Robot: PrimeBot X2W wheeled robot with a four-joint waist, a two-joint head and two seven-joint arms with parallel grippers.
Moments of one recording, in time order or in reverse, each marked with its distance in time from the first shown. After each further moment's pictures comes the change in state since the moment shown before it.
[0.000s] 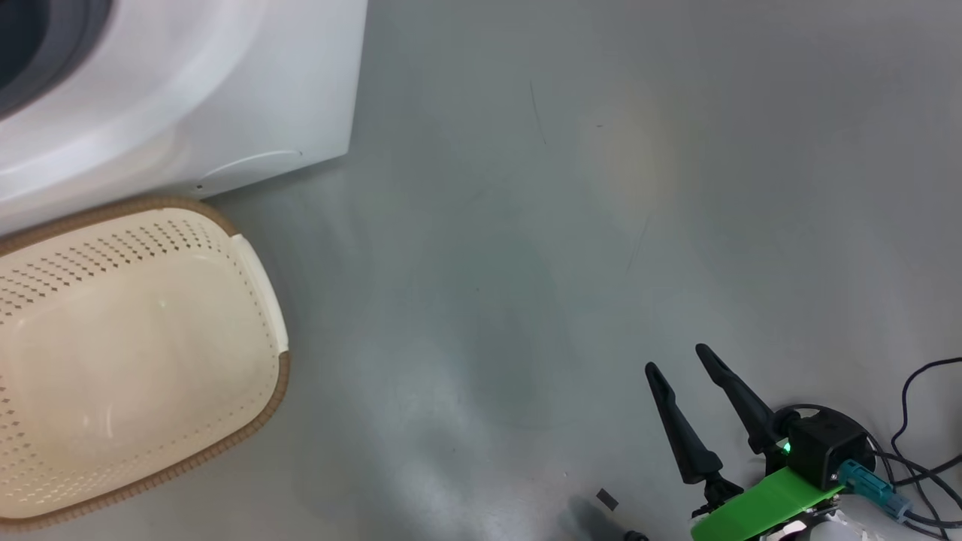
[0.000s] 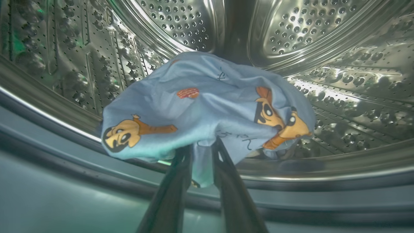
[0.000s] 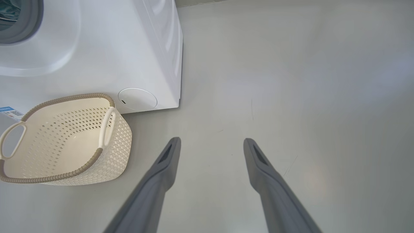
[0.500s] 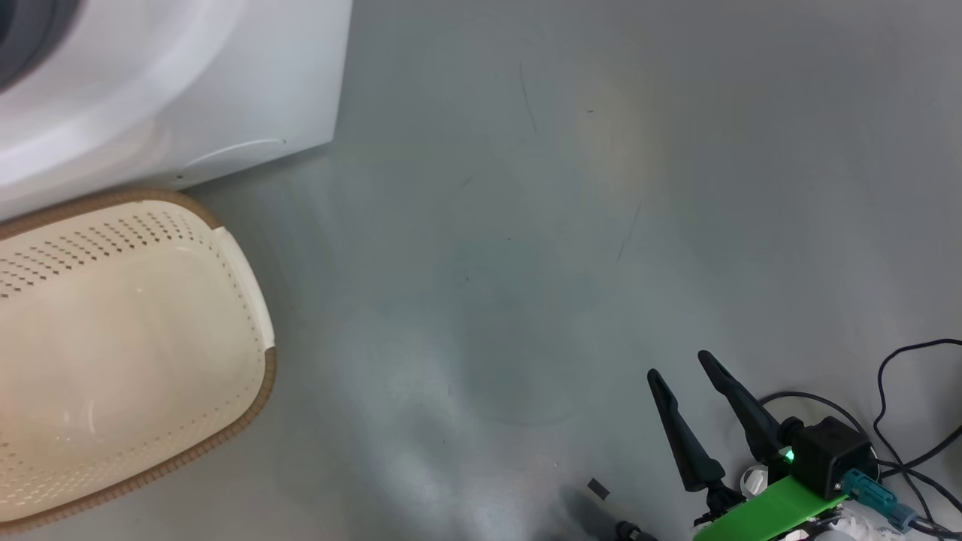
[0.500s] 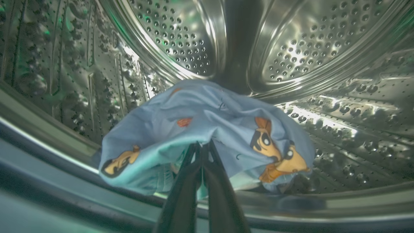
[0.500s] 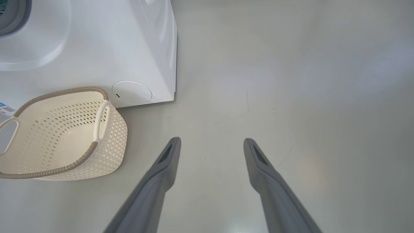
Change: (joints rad) left arm -0.045 0.035 0.000 -0.026 -0.027 -0.002 -0.071; right arm 0.026 0.002 -0.006 -0.024 0.000 0.000 0.000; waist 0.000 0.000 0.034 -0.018
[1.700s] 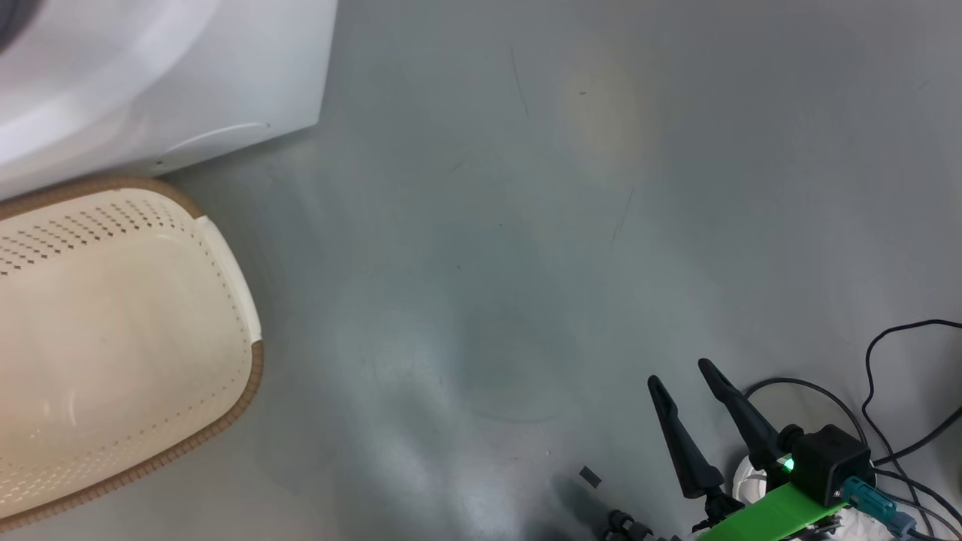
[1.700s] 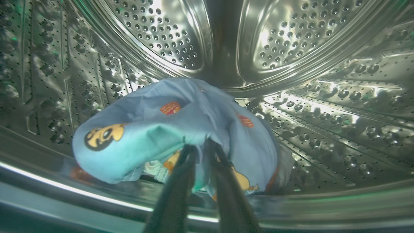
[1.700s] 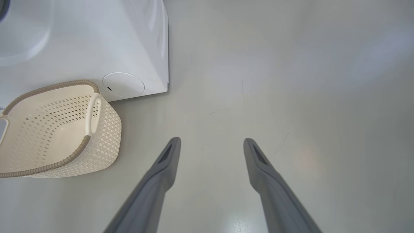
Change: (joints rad) left arm -0.040 -0.012 0.001 -0.051 0.110 -0.051 0.077; right arm 0.019 0.023 -0.013 -0.001 0.001 0.000 0.000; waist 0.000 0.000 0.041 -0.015
